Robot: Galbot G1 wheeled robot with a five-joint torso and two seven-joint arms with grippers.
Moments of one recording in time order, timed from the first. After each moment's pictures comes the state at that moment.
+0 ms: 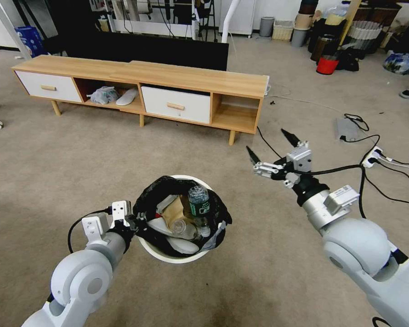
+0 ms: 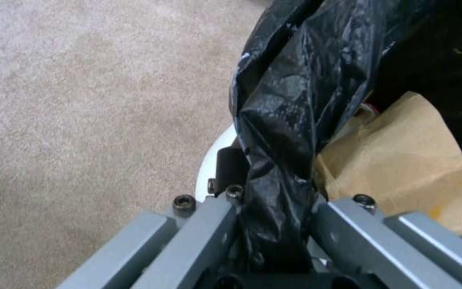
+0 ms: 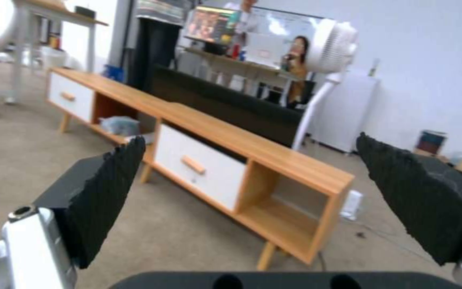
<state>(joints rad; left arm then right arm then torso) 1.34 -1.10 -0.46 -2.28 -0.93 0.68 -0.51 -1.13 0.75 0.33 2.25 0.47 -0.13 0.24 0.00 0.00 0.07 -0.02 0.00</state>
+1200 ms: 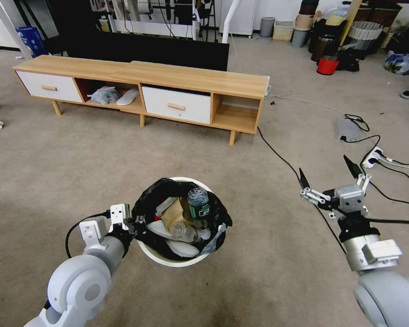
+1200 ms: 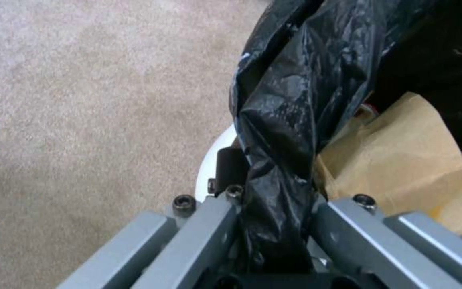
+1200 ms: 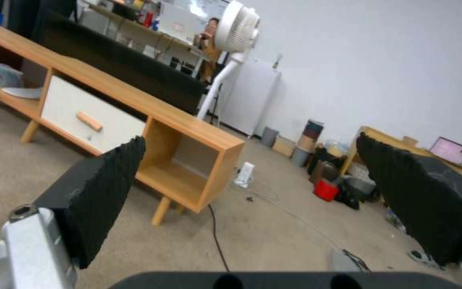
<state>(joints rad) 1.37 -1.10 -0.46 -2.30 -0.92 0.68 -0.52 -1.62 1.13 0.71 2.31 0.03 0.03 0.11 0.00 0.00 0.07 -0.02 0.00</state>
